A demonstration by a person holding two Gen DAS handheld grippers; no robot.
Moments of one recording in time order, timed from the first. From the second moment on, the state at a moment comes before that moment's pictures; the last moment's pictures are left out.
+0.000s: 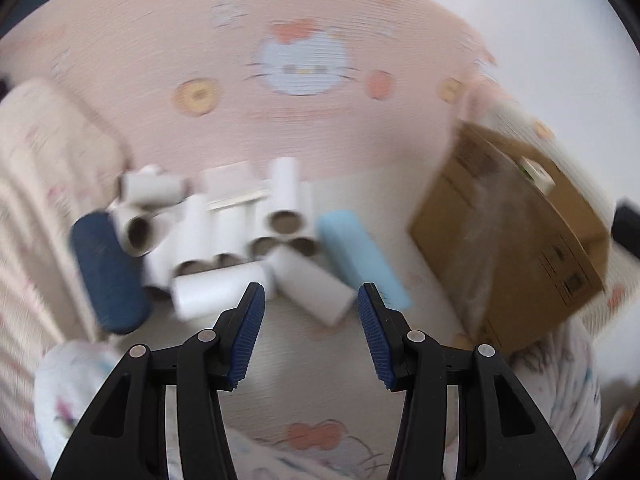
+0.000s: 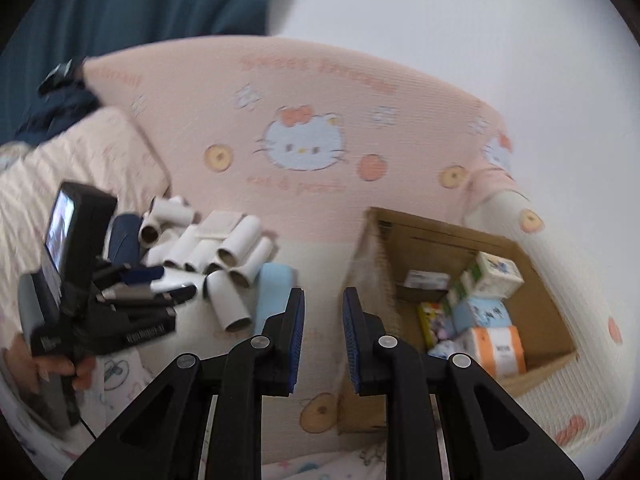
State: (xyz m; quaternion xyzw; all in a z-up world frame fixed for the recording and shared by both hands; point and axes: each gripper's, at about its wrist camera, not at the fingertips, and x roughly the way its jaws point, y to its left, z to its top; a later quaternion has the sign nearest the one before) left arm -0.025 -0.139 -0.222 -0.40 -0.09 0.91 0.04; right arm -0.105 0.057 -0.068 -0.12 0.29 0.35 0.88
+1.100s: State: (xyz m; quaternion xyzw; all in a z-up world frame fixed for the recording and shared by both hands) left arm -0.023 -0.353 -0.315 -0.34 -0.55 0.76 -0.11; right arm -0.108 0.306 -0.136 -0.08 0.39 0.58 0.71
